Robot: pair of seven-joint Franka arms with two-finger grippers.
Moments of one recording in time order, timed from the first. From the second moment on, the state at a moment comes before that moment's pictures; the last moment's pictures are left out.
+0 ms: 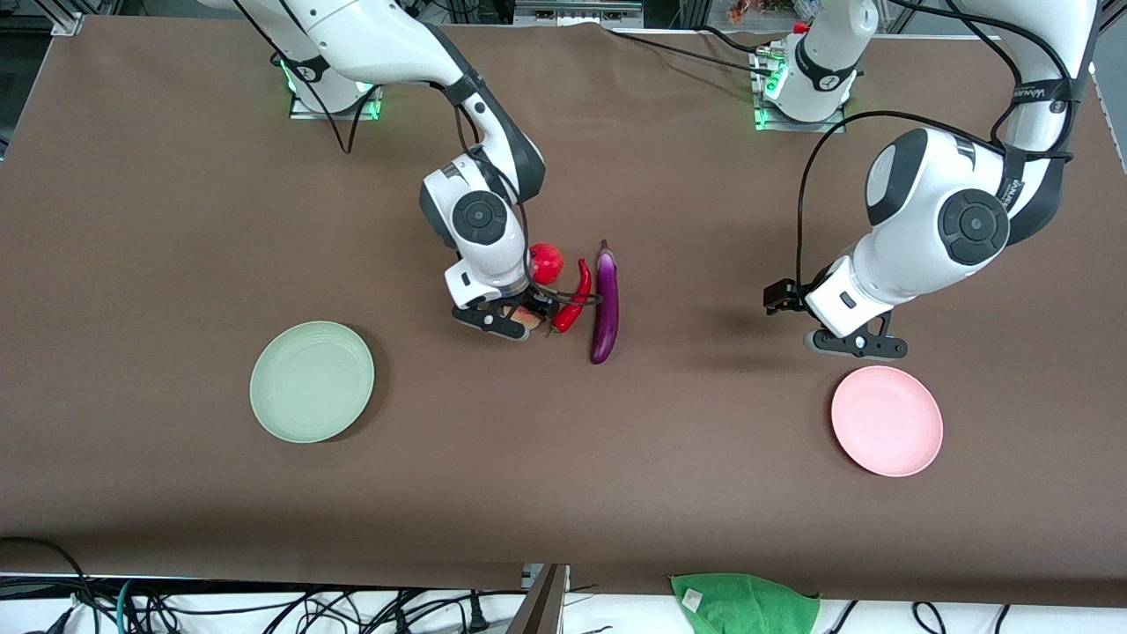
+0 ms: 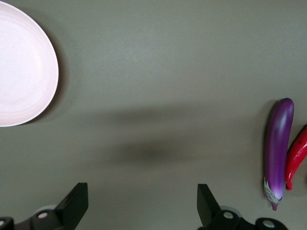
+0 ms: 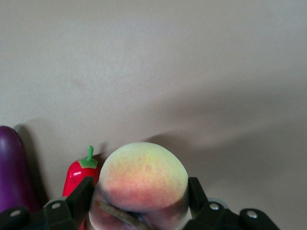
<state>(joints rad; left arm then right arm) 0.06 0.29 -0.31 -1.81 -0.04 2.02 -0.15 0.74 0.66 -0.08 -1.63 0.13 2.34 0.91</state>
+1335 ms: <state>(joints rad) -0.21 0.50 -0.37 -1.84 0.13 2.33 -0.62 0.27 0.59 -0.19 -1.69 0.18 2.12 -0.07</state>
